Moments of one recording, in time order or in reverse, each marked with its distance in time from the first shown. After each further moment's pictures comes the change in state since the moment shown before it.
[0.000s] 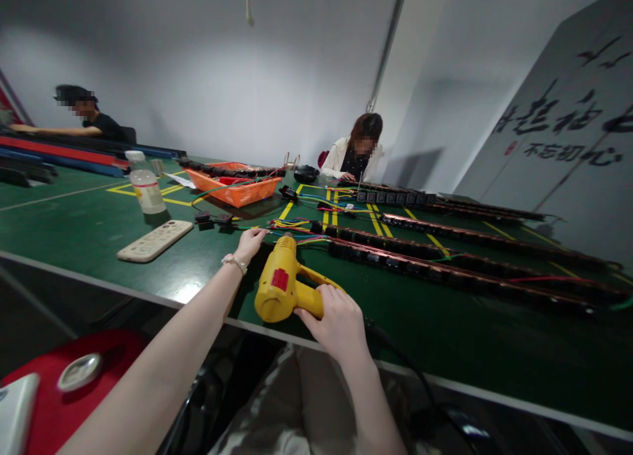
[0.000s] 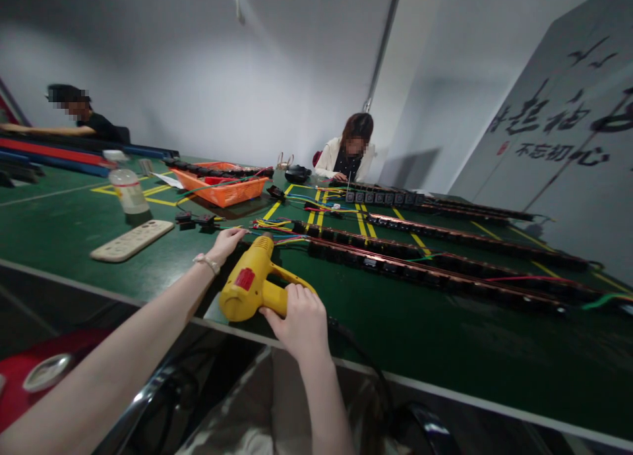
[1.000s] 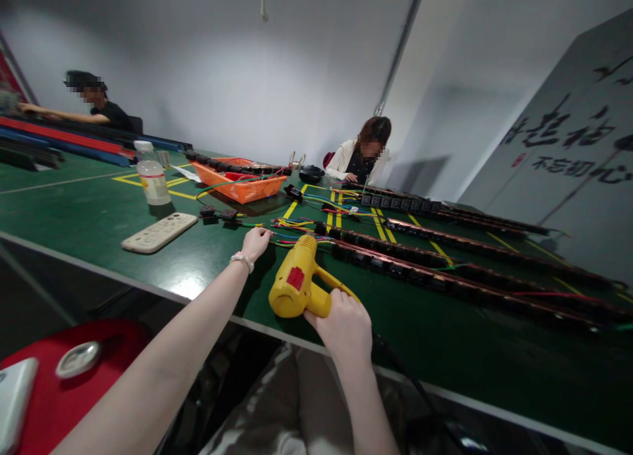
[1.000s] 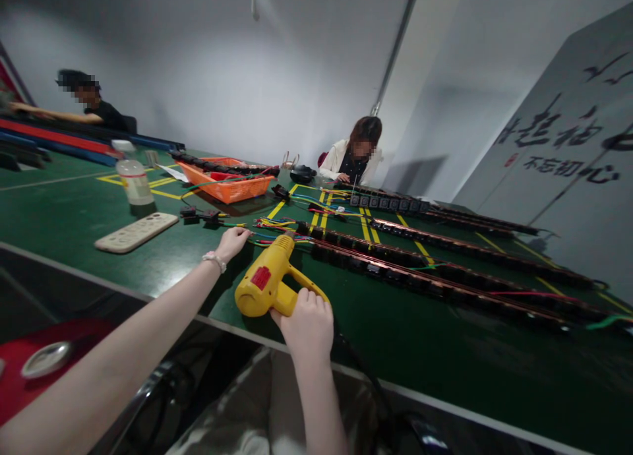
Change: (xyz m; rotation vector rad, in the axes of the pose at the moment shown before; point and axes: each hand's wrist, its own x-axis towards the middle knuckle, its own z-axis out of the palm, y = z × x) left_hand -0.008 0.005 0.001 0.432 -0.048 0.066; right_hand 0.000 -0.005 0.000 -0.257 -0.002 0.155
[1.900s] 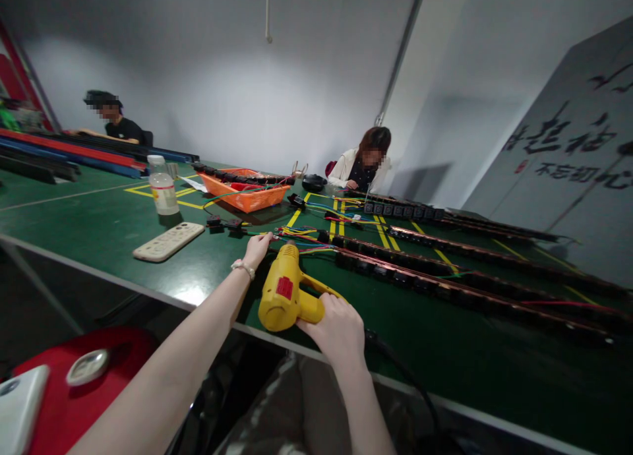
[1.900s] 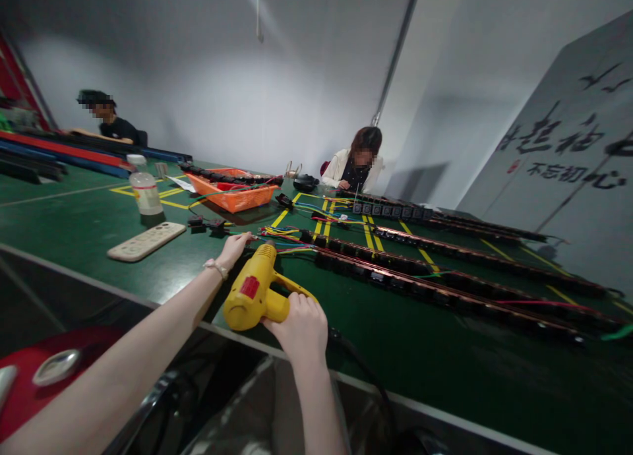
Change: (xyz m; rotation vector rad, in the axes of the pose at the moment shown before) left_hand 0.017 -0.018 0.012 -0.549 0.099 -0.120; right_hand 0.008 -0.010 0.007 0.159 0.030 -0.084
